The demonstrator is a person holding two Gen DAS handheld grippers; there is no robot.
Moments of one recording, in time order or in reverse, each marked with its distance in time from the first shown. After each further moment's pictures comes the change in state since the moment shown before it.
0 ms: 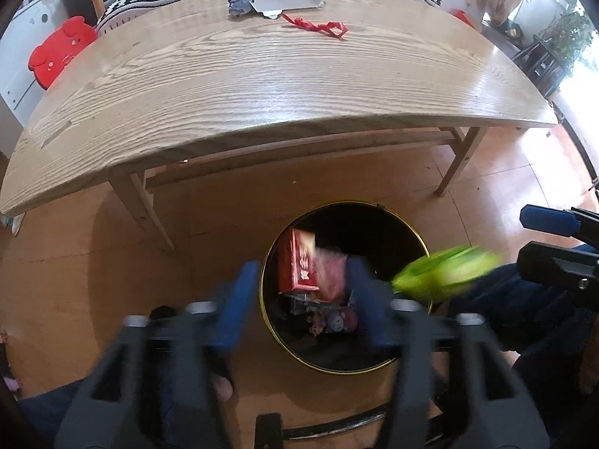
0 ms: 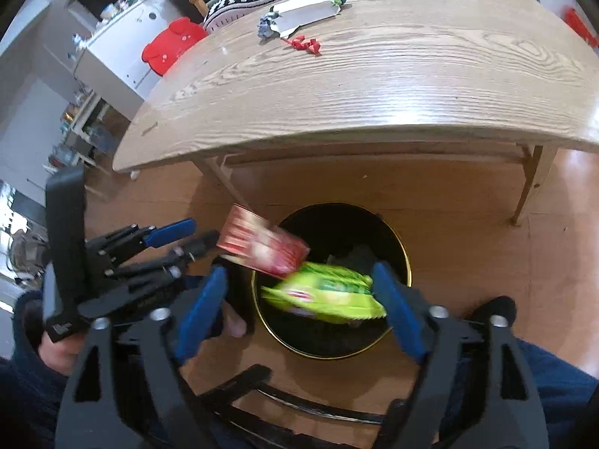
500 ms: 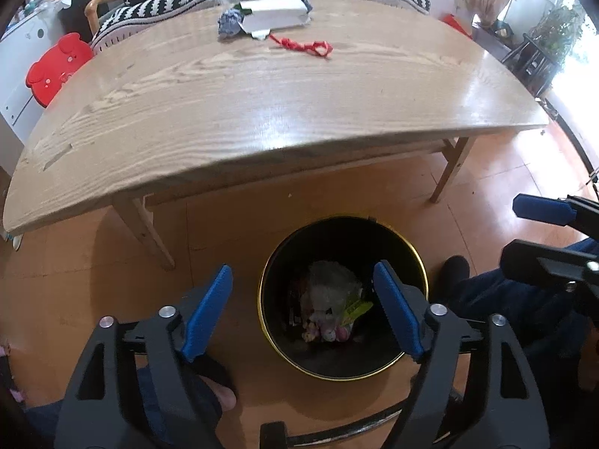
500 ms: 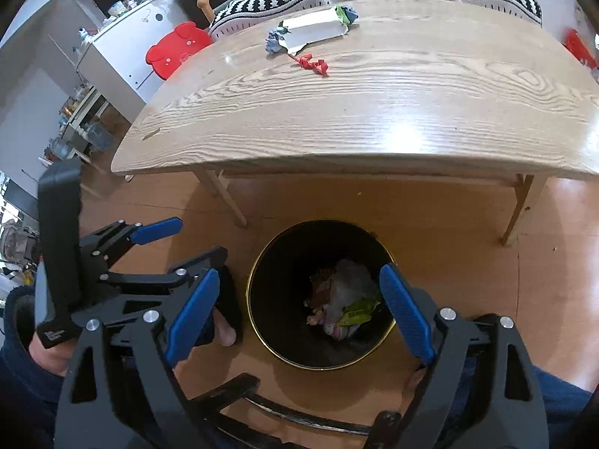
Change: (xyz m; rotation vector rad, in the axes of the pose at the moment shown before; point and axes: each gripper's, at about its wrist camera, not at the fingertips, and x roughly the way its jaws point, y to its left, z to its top) left arm -0.016 -0.006 0.007 0.037 -0.049 -0.009; right arm -0.008 0.011 0.005 -0.060 -0.045 -0.048
